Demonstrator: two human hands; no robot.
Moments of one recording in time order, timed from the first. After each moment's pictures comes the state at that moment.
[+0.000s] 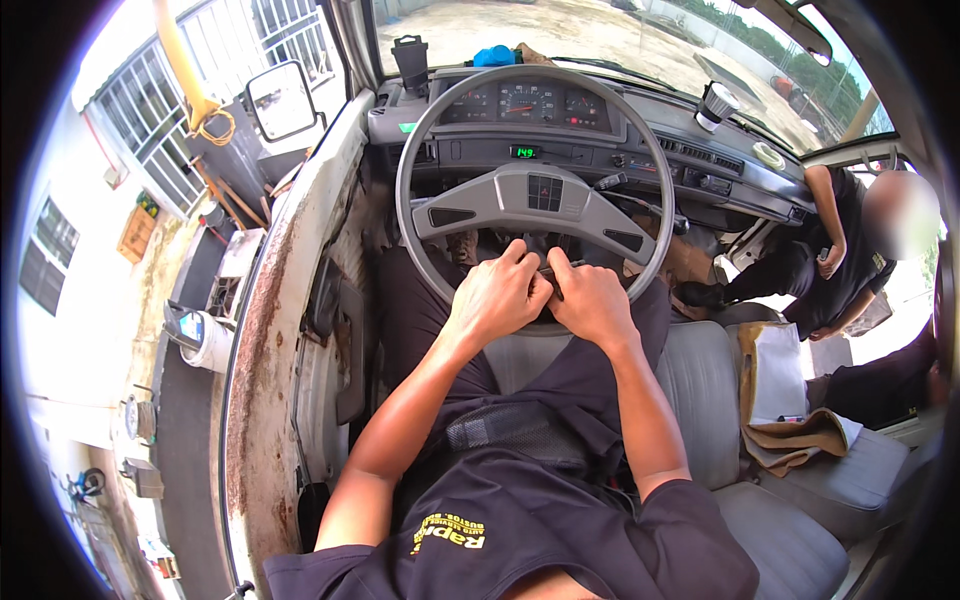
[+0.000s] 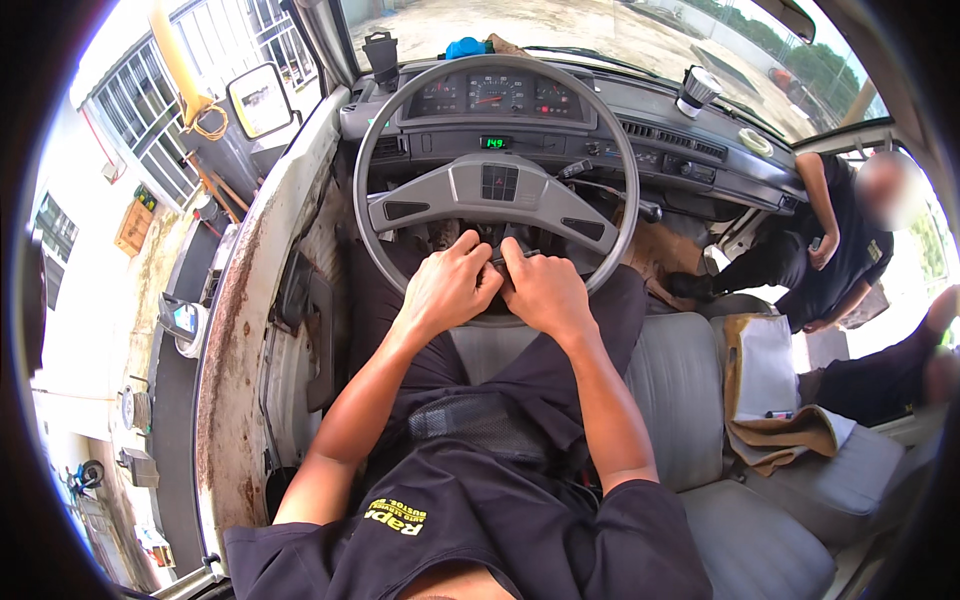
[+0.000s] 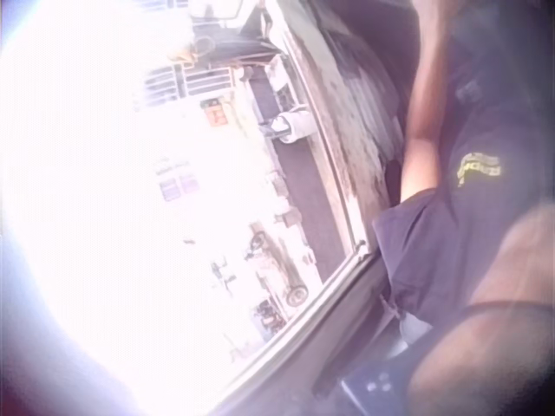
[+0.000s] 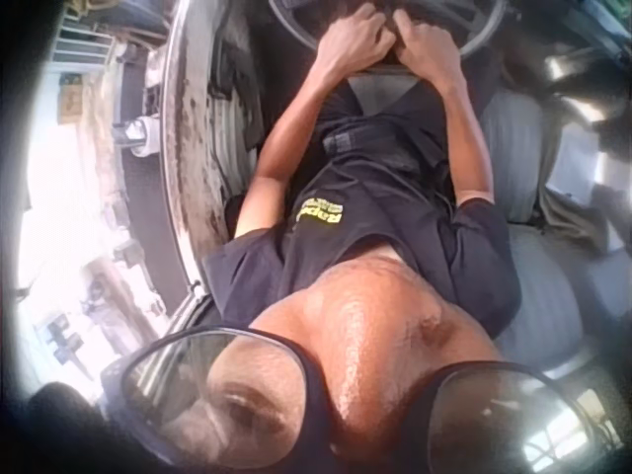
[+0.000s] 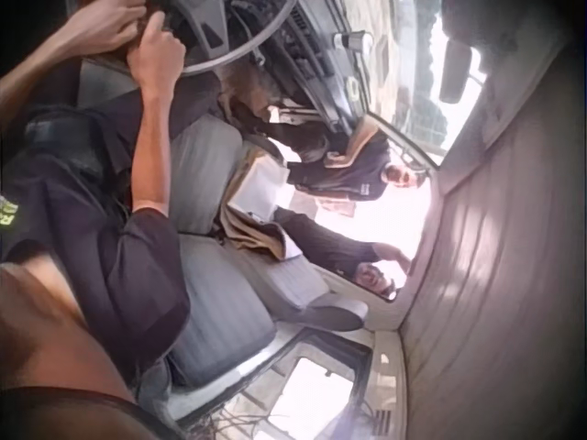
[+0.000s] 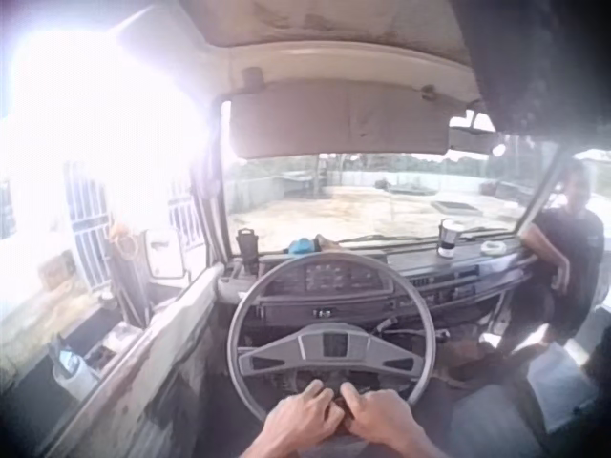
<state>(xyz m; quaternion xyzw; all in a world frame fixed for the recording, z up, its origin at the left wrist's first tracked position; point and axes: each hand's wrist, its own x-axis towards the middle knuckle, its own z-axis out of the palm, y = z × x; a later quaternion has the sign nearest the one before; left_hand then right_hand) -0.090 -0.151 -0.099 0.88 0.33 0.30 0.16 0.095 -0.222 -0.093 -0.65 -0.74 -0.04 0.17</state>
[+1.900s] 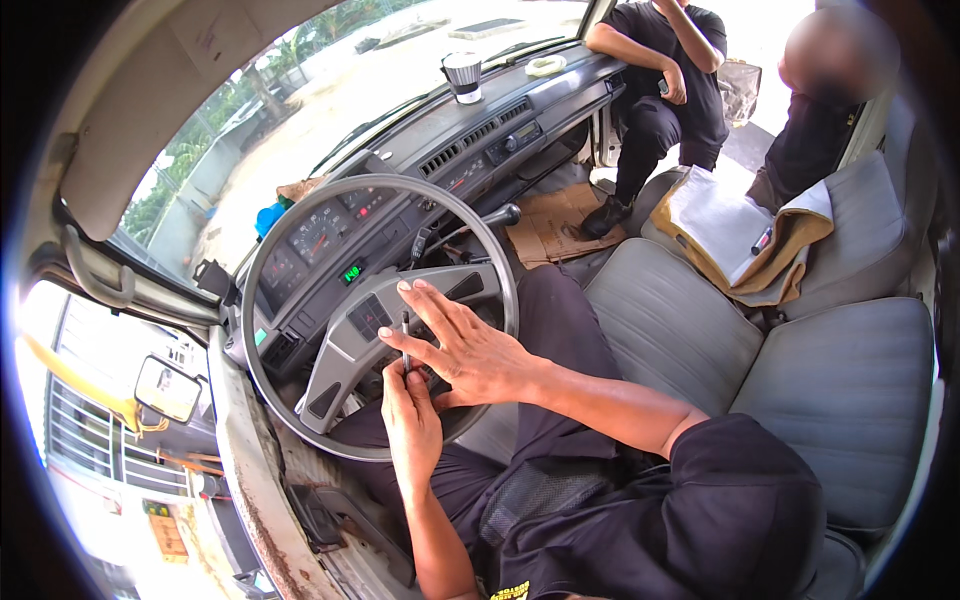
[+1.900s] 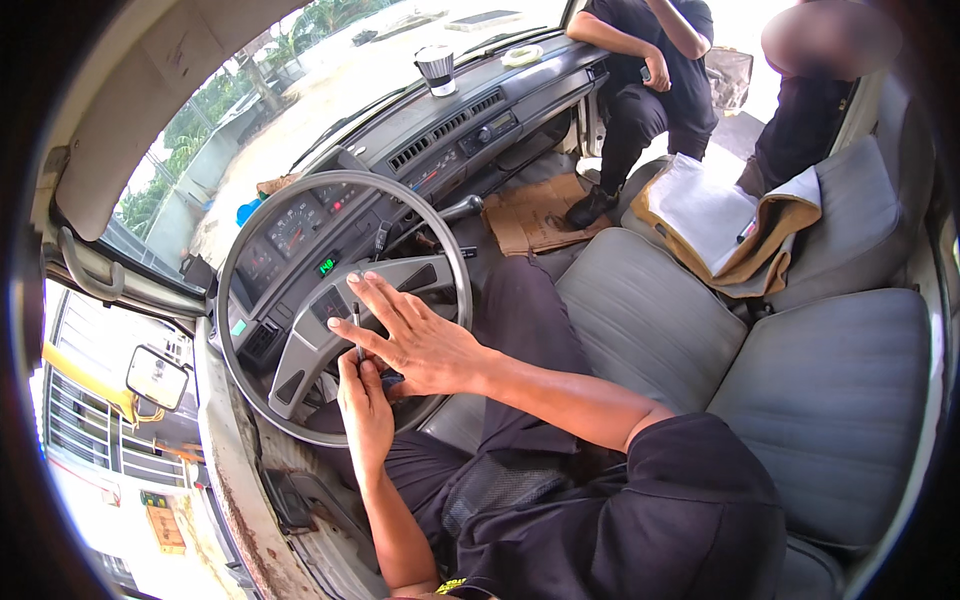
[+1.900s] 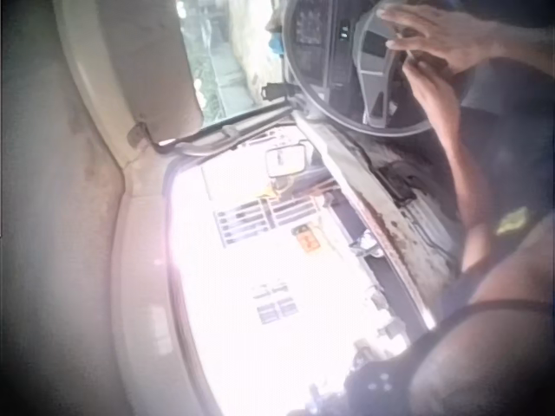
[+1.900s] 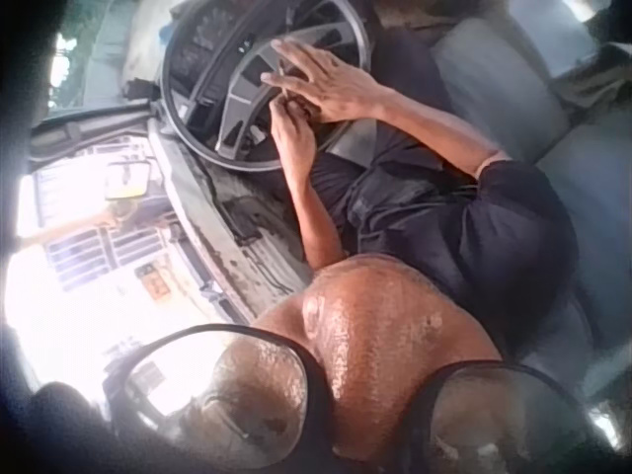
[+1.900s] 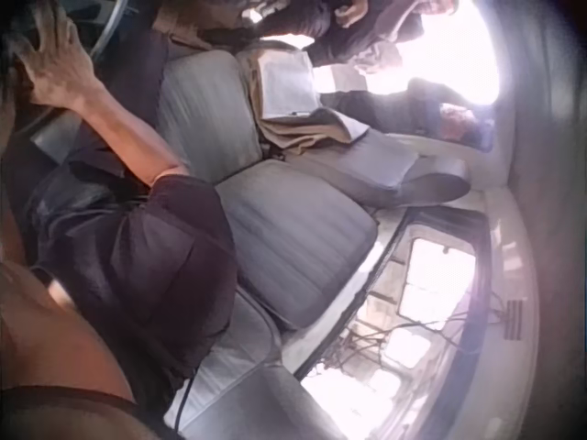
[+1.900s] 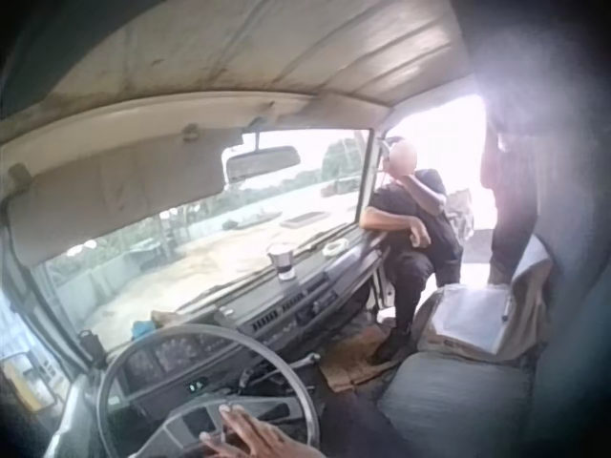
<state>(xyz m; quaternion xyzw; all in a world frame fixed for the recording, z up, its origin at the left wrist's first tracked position) -0.078 -0.159 -0.095 0.82 0.27 0.35 0.37 0.098 -0.228 -0.107 -0.60 -0.70 -0.14 0.36</state>
